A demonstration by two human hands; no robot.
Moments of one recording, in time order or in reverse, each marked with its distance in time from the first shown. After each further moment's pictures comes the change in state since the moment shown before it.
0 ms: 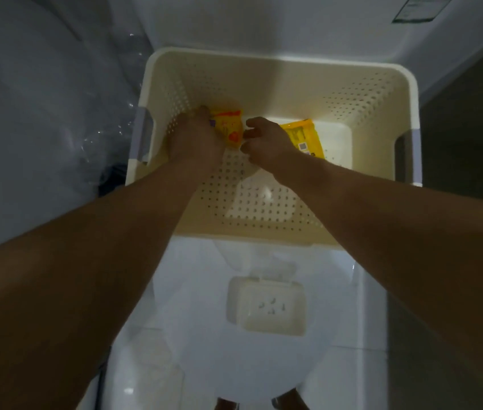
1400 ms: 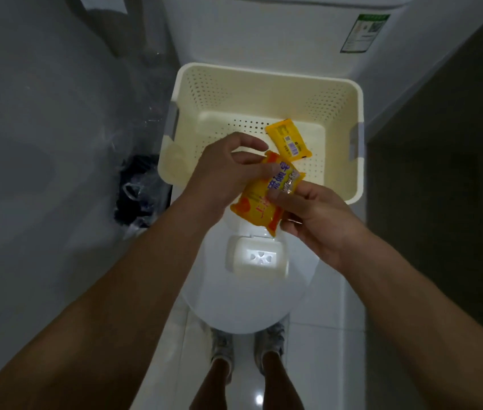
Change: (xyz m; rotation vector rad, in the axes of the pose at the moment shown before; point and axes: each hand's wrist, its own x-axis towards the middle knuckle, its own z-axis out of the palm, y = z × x) left_hand -0.193 0.043 -0.092 -1.170 -0.310 -0.018; right_hand -0.257 0.008 -0.055 0.747 -0.156 0.154
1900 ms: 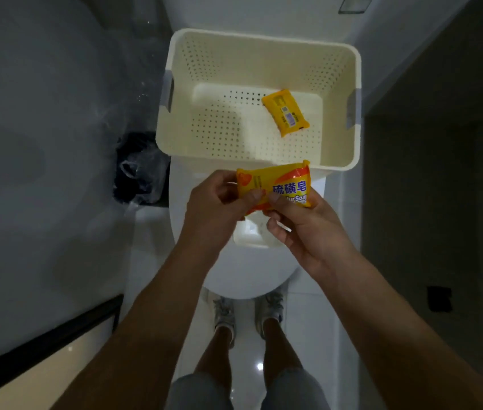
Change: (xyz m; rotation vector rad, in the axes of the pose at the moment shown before) left_hand -0.080 -0.058 0.006 0.003 0.139 -0.060; right_hand -0.039 0.053 0.012 0.286 0.147 -0.006
